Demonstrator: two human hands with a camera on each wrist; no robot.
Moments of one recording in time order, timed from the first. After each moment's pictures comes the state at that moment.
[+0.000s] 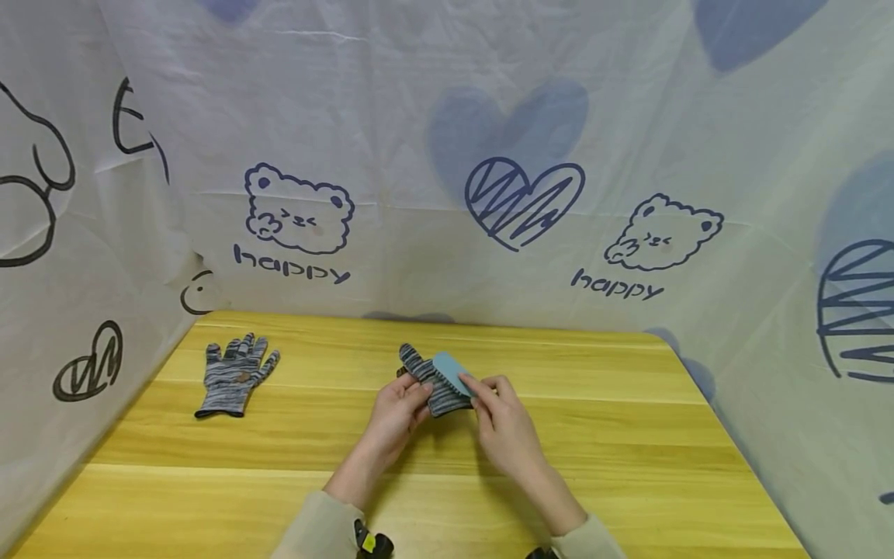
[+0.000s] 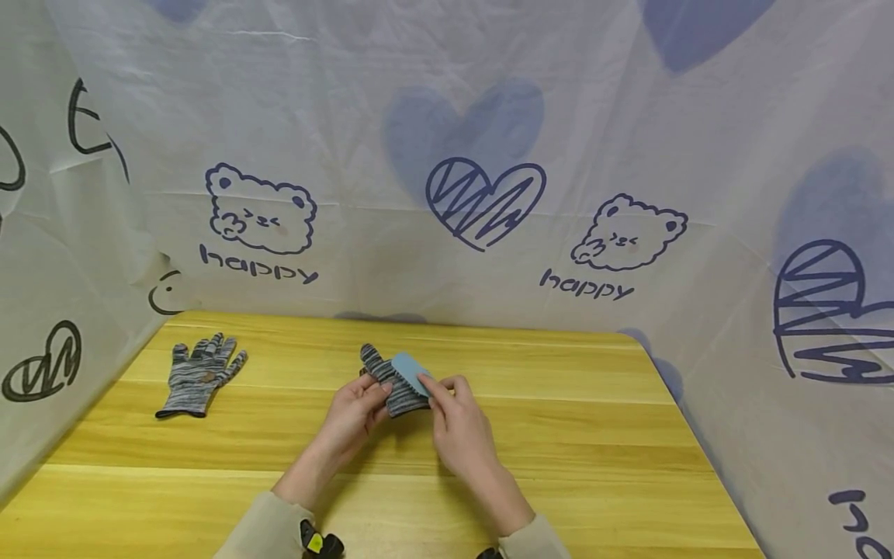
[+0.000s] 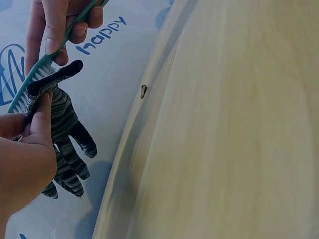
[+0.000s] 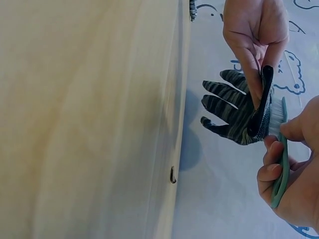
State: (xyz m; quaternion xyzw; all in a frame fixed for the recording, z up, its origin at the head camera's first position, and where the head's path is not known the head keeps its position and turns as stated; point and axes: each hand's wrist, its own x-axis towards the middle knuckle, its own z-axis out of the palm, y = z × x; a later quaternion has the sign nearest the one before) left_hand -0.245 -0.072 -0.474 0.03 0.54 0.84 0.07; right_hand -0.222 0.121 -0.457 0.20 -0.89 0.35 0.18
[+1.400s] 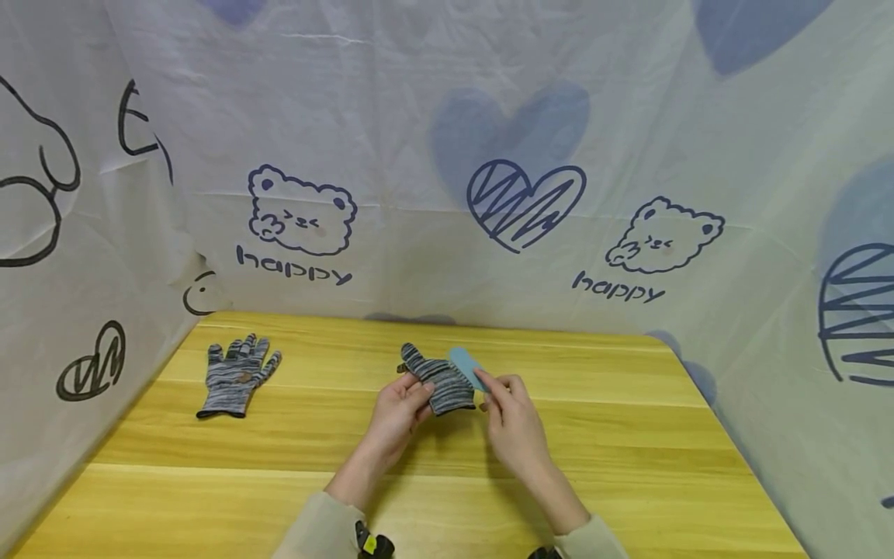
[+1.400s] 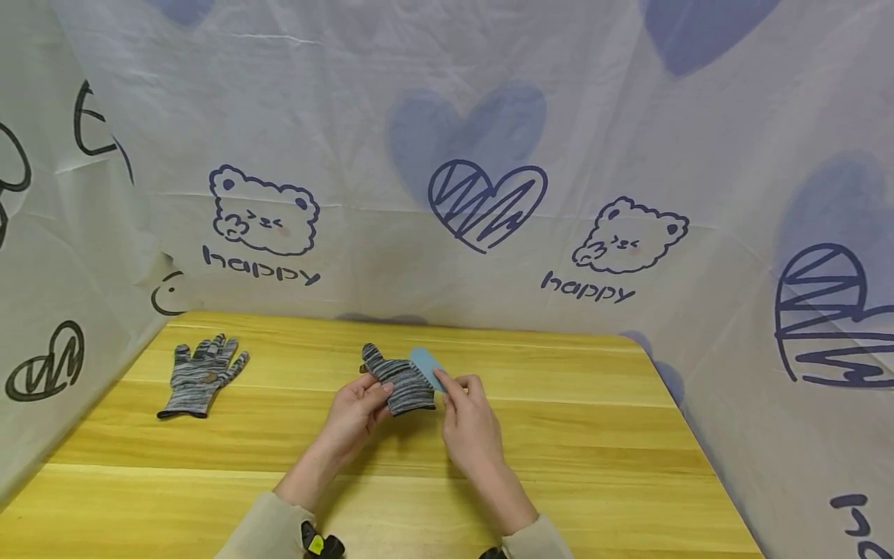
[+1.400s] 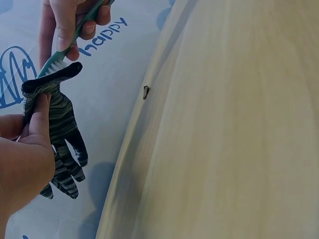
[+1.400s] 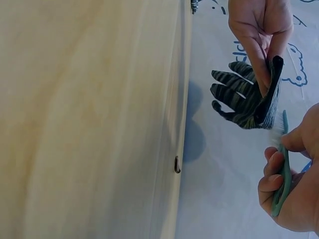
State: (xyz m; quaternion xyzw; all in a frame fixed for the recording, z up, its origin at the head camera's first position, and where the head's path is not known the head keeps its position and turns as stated) left_hand -0.246 -0.070 -0.473 0.04 0.54 0.84 0.05; right_hand -0.227 0.127 -0.460 0.16 -0.89 0.37 0.20
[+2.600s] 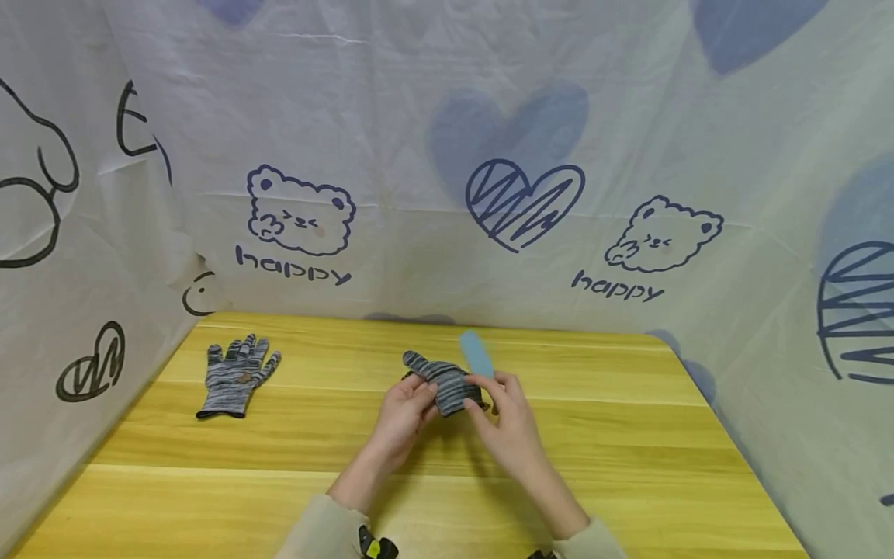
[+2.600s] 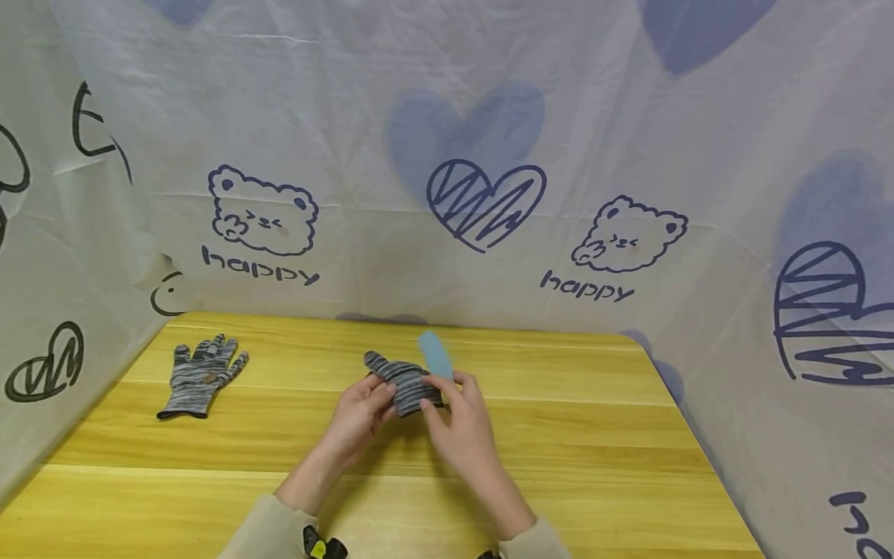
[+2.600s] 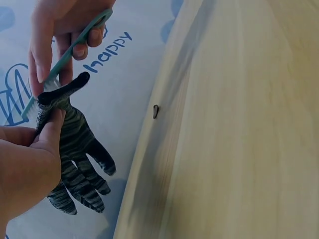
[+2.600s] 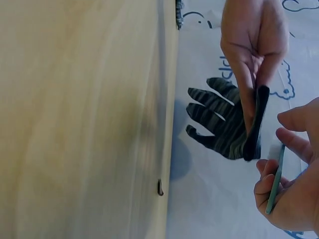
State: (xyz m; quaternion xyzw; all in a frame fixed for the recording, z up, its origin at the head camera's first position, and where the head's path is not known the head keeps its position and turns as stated) left_hand -0.238 -0.062 -0.464 0.05 0.56 0.82 0.06; right_hand -0.218 0.120 -0.451 0.18 -0.87 0.42 0.18
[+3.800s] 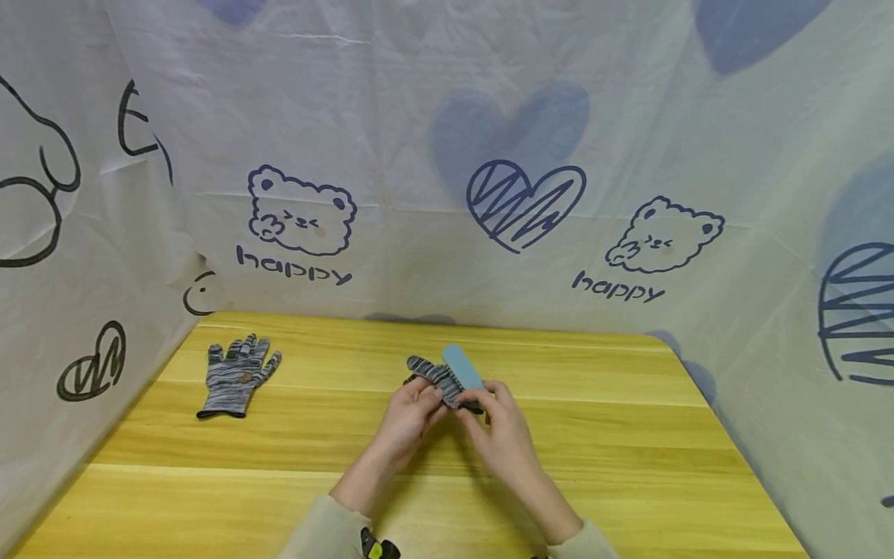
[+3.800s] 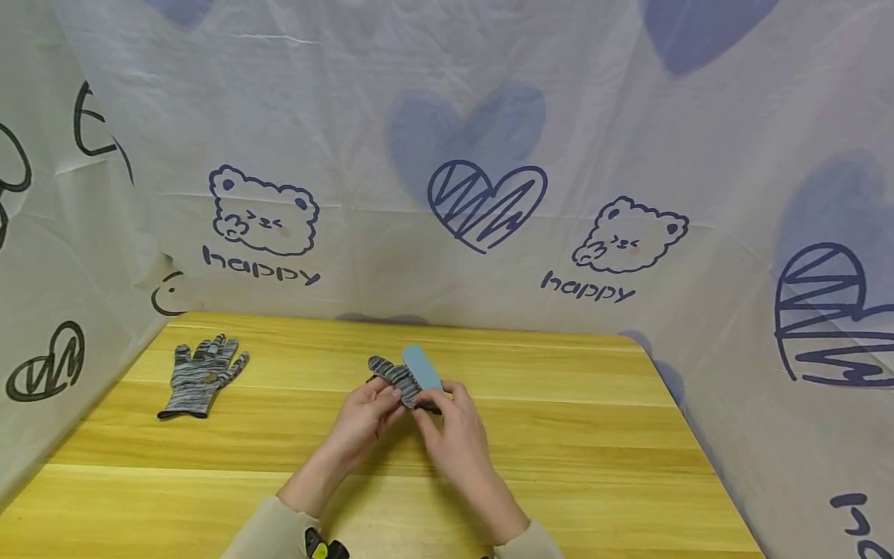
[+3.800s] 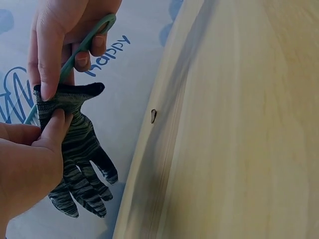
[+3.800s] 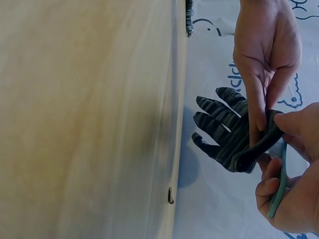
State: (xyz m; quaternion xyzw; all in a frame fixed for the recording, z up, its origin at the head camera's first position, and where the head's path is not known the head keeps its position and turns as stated) left_hand -0.234 -0.060 -0.462 0.05 0.57 0.82 0.07; right_hand -0.214 0.110 -0.457 0.17 -0.89 0.40 0.17
